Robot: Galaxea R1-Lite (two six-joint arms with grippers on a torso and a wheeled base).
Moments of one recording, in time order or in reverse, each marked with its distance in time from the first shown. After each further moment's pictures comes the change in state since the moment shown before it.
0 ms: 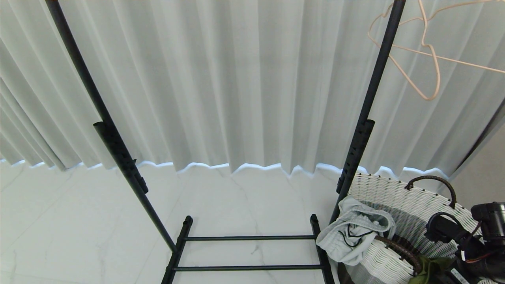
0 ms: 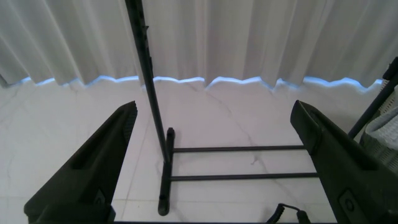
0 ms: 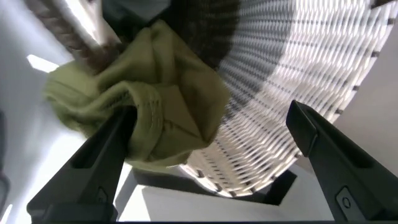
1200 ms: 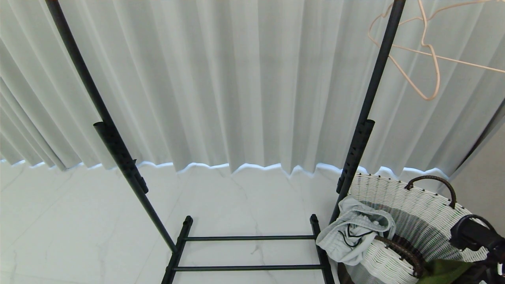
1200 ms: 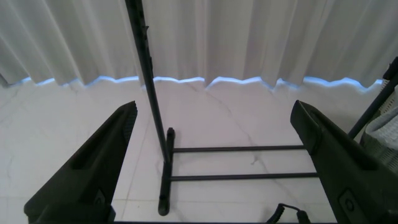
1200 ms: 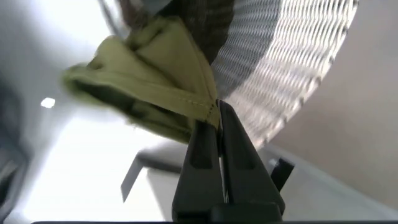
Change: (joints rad) left arm 0.000 0.000 0.000 0.000 0.000 0.000; right arm 0.028 -0.383 -0.027 0.395 -0.004 0.027
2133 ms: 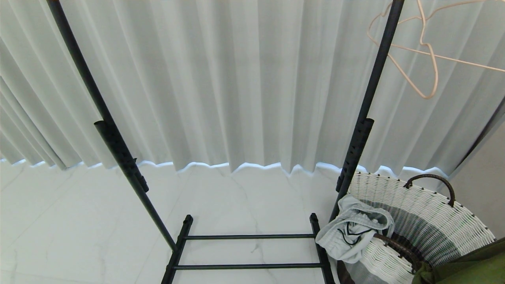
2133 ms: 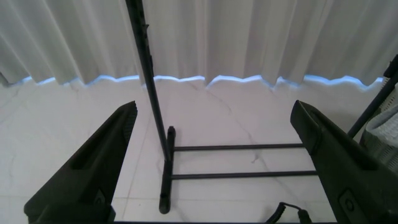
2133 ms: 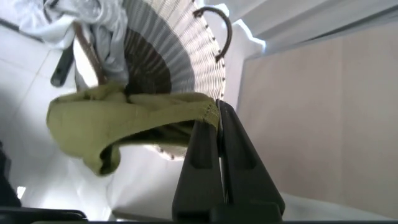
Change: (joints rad) left arm 0.000 0.000 0.000 0.002 0.000 0.007; right arm 0.078 -0.556 -0.576 0.696 0.001 0.046
